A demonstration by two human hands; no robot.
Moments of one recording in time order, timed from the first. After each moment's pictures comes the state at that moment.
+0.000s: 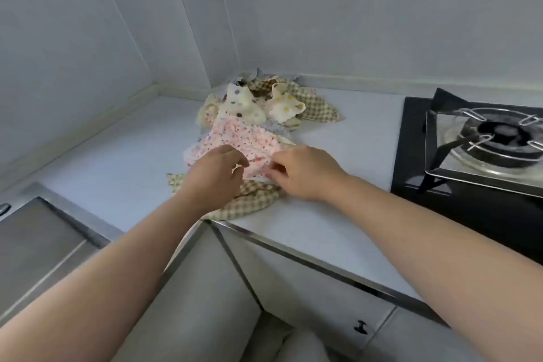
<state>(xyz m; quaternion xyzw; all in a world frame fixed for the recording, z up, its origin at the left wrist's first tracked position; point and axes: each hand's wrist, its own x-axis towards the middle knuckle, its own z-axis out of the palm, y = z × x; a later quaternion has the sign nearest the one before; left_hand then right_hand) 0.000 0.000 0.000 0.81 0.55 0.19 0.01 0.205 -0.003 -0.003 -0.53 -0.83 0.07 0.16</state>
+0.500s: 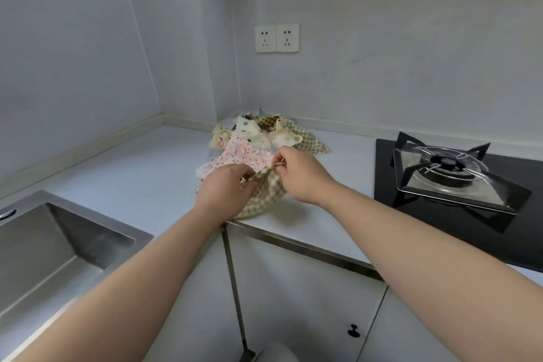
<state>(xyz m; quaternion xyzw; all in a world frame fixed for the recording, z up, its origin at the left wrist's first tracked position) -0.025 -0.047 0.010 0.78 0.55 0.29 0.03 0.158 -0.067 0.048 -0.60 -0.74 0.12 0.27</state>
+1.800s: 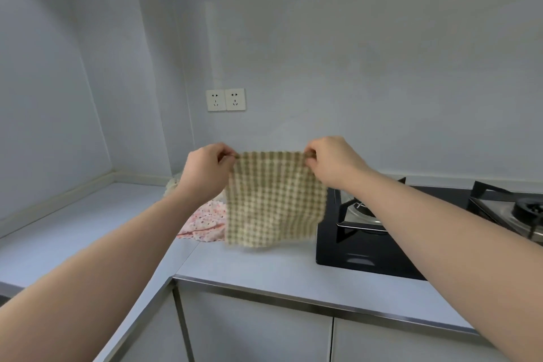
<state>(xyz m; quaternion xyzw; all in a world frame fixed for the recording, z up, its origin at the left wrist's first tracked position) 0.056 -0.055 0.138 0.76 0.46 0.46 0.09 0.302 -0.115 0.154 -0.68 -0.68 -0.06 0.25</state>
